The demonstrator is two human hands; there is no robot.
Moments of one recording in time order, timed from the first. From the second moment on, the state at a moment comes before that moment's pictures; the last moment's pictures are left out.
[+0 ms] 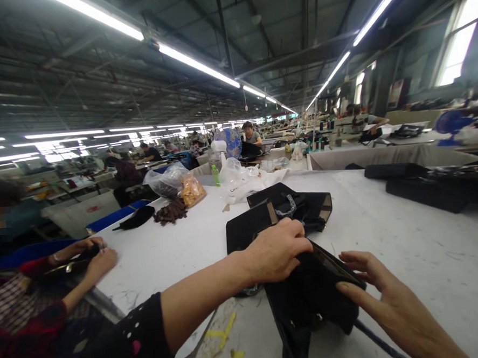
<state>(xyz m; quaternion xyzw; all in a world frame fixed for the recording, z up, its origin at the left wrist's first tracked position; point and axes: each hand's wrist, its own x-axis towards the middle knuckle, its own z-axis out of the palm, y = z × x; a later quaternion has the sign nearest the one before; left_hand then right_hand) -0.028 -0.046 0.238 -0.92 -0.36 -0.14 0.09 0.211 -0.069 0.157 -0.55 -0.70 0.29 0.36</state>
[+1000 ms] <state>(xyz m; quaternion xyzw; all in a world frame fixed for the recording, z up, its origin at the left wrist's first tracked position) -0.014 0.010 0.214 -0.84 -0.48 -0.25 -0.01 0.213 -0.015 0.170 -0.51 -0.67 0.33 0.42</state>
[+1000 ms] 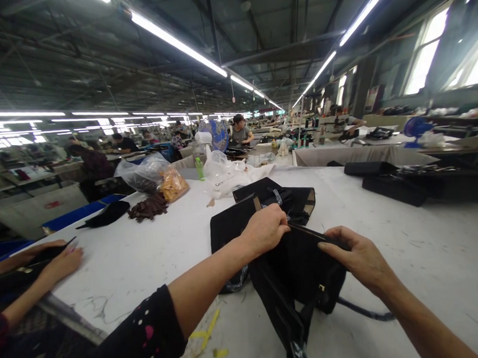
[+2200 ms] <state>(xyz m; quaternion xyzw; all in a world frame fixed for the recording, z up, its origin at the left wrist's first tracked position) -0.016 0.016 0.210 -0.82 -0.52 -0.25 0.01 0.181 0.005 0.212 -0.58 -0.80 -0.04 0.16</state>
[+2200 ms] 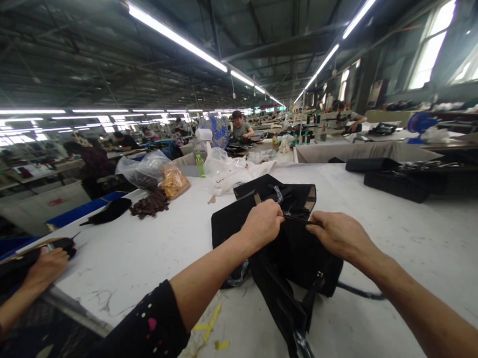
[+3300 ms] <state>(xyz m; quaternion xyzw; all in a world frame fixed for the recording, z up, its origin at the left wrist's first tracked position) -0.029 0.005 0.211 -0.80 -0.55 -0.25 0.05 0.170 0.013 0.212 -0.54 -0.82 0.02 0.19</state>
